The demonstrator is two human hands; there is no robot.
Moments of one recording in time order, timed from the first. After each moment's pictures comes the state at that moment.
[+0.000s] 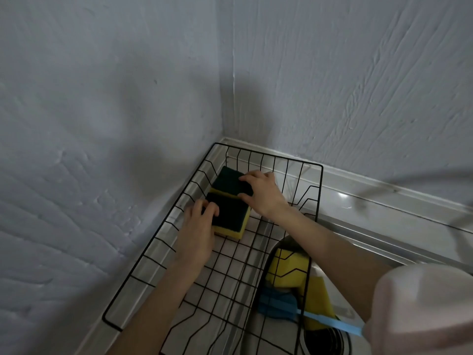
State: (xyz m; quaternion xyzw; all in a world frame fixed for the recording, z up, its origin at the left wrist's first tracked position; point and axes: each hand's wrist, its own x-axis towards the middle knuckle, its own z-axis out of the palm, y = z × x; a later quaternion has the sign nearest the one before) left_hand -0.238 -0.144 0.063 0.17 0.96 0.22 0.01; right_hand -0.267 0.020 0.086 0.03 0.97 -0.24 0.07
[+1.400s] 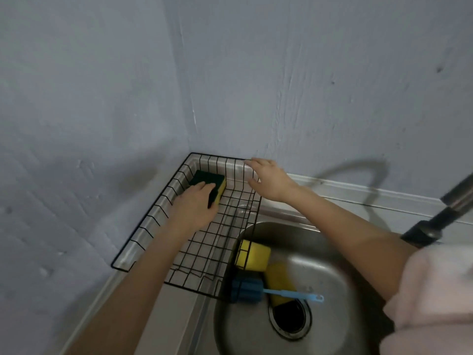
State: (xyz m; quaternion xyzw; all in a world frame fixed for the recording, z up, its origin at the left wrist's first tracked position) left_hand -0.201 -0.105 0.168 0.27 0.95 0.17 0.07; right_hand -0.166 0.073 0.196 0.06 0.98 -0.18 0.03
